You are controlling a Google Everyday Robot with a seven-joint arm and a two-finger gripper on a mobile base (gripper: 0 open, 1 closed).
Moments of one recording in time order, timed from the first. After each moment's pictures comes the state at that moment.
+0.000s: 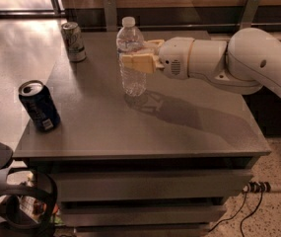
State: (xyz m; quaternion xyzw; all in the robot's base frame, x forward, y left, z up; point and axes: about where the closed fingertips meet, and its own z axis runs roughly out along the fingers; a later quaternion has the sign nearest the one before) arm 0.603 0.006 0.950 -0.39 0.65 0.35 0.55
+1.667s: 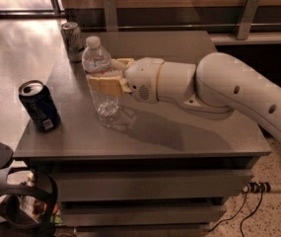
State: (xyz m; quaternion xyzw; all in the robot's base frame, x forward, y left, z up) arm 0.544 0.080 0.935 -0.41 0.63 0.37 0.55
